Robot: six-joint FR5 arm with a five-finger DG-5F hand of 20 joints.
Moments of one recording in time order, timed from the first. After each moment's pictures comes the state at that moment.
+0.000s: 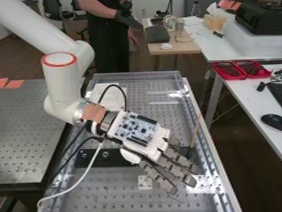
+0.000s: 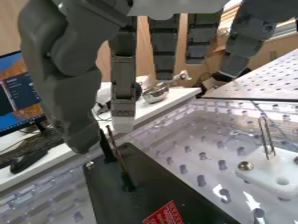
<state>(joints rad) 1.46 -2.17 -1.69 -2.59 -1.24 -0.41</state>
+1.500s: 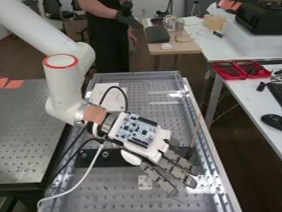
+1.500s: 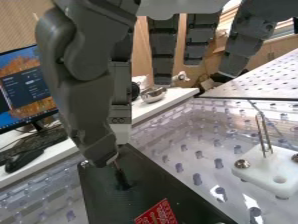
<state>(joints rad) 1.46 -2.18 -1.68 -2.58 -1.23 -0.42</state>
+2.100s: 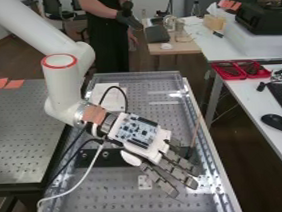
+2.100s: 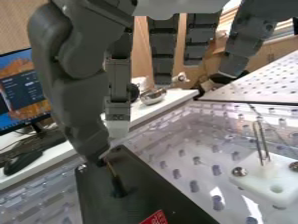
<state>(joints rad) 1.45 -2.17 -1.68 -2.58 -1.24 -0.42</state>
